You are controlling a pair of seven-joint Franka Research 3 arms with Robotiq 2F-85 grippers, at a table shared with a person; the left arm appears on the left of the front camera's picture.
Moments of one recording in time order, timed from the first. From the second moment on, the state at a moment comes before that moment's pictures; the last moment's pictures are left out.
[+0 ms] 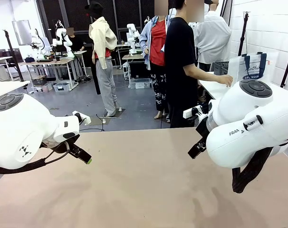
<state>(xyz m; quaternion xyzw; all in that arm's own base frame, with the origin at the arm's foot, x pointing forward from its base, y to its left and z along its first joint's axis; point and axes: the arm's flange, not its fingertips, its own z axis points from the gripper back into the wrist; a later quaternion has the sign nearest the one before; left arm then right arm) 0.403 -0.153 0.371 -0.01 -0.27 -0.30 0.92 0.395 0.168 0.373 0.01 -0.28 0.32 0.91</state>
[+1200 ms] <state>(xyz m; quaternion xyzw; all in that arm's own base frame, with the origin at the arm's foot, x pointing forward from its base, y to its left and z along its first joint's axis) 0.403 -0.153 0.371 -0.01 -0.27 -0.30 0.92 0.395 0.168 0.373 0.01 -0.28 0.32 0.91</state>
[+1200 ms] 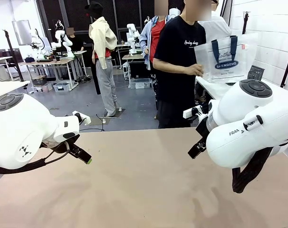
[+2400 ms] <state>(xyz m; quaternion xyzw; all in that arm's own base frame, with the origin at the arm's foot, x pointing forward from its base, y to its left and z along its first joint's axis) 0.403 -0.153 0.371 -0.01 -0.27 -0.30 0.92 0.395 0.168 0.373 0.01 -0.28 0.32 0.91</state>
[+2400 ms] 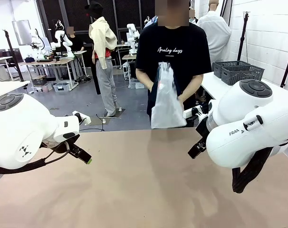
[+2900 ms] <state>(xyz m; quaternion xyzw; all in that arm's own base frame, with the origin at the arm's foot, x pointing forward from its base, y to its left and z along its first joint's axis) 0.403 -0.153 0.371 -0.01 -0.27 -0.30 0.92 0.395 0.168 0.373 0.01 -0.28 0.32 0.91</state>
